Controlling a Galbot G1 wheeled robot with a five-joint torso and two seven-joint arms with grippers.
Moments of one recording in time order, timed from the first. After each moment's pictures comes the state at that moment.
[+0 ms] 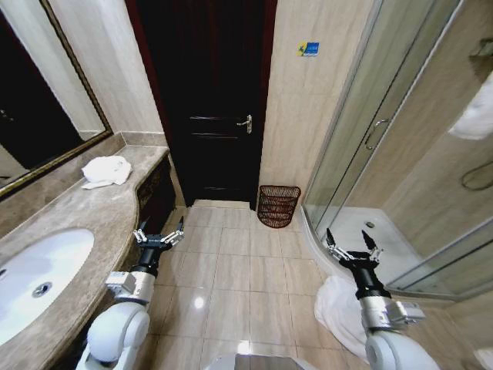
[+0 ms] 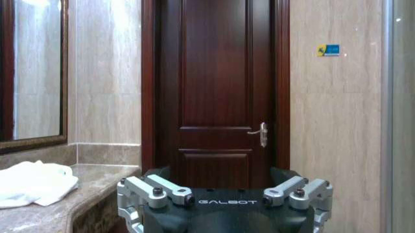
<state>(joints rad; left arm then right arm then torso) 1.67 -1.34 -0.73 -2.34 -0.29 0.07 -0.03 -1.73 1.57 0.79 2.36 0.18 0.00 -0.16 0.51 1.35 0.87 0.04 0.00</state>
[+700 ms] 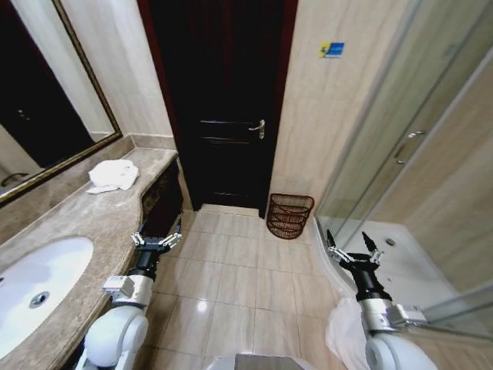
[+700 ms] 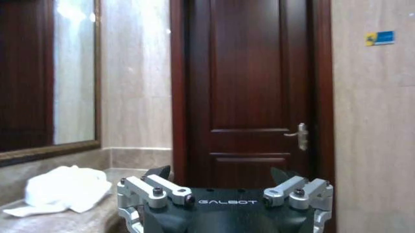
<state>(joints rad) 1.69 -1.34 -0.73 -2.33 -0.27 0.03 -0.03 -1.75 1.58 0.79 2.36 0.18 0.02 -0.16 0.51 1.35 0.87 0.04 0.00</state>
